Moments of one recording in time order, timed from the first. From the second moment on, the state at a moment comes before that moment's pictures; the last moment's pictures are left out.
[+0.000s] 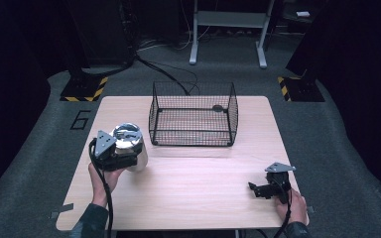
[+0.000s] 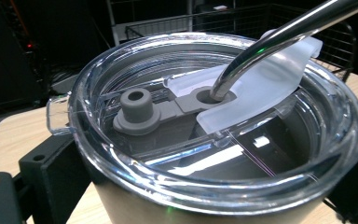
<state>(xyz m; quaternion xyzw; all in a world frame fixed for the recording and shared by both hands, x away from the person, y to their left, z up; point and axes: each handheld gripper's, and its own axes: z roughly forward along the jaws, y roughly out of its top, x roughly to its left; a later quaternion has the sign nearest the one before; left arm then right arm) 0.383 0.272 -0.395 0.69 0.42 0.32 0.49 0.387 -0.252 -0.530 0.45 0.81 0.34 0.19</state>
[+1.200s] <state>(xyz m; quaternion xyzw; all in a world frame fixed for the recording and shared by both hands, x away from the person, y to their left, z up) 0.401 0.229 -0.360 0.73 0.36 0.29 0.50 0.387 -0.252 -0.530 0.45 0.81 0.34 0.19</state>
